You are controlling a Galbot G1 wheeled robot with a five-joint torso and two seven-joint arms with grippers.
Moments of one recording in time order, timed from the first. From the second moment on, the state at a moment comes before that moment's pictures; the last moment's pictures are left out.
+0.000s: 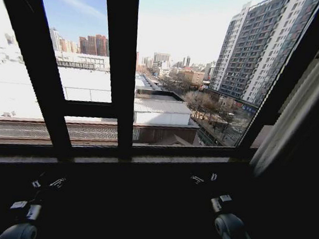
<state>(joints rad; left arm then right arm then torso) 1.42 -1.22 -0.90 -1.67 -0.48 -0.14 0.13 -1.20 1.06 0.49 1.68 0.35 0.16 -0.07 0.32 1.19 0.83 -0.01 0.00</state>
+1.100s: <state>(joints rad) 1.42 -1.22 -0.90 -1.67 -0.48 -0.14 0.13 -1.20 1.06 0.49 1.68 0.35 0.16 -0.07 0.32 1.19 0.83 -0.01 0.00</state>
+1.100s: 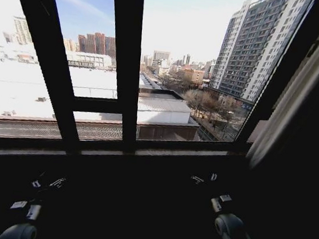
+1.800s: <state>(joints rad) 1.42 -1.22 -0.90 -1.67 -0.48 -0.14 0.13 -1.20 1.06 0.49 1.68 0.35 0.16 -0.07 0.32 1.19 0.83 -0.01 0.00</state>
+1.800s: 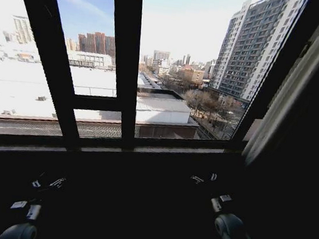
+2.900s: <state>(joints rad) 1.42 -1.22 -0.90 -1.67 -0.48 -0.14 0.13 -1.20 1.06 0.49 1.68 0.35 0.16 -0.07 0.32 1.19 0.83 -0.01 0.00</state>
